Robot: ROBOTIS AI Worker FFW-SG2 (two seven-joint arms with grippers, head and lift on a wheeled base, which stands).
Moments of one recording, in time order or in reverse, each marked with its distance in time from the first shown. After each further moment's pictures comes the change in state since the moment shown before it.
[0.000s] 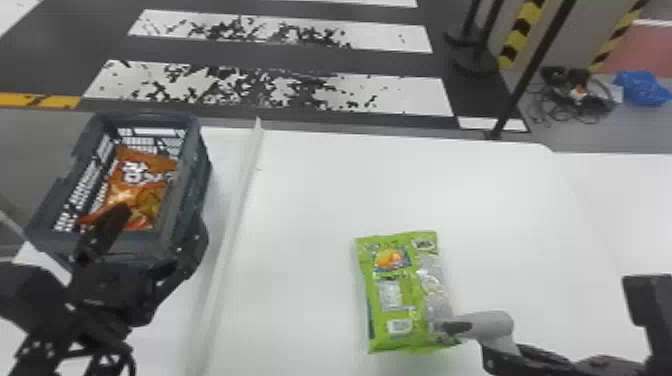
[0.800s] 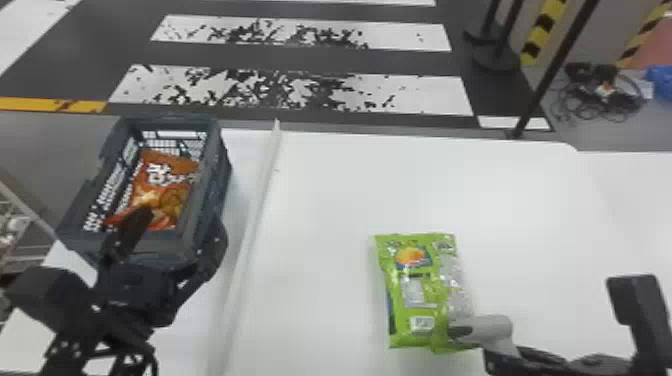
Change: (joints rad) left arm 0.015 0.000 0.002 -0.008 0.000 -0.011 0.000; right arm -0.050 -0.011 0.103 0.106 0.064 -0.052 -0.013
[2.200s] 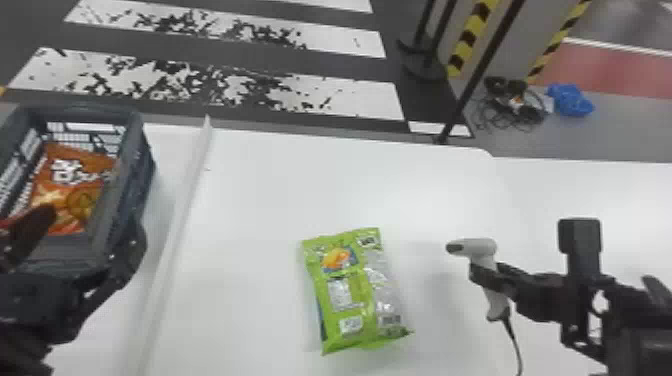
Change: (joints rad) left arm 0.002 0.002 -0.006 -0.014 -0.002 0.007 -0.003; right arm -0.231 -0.072 -0.148 0.407 -0.057 -0.395 -0.228
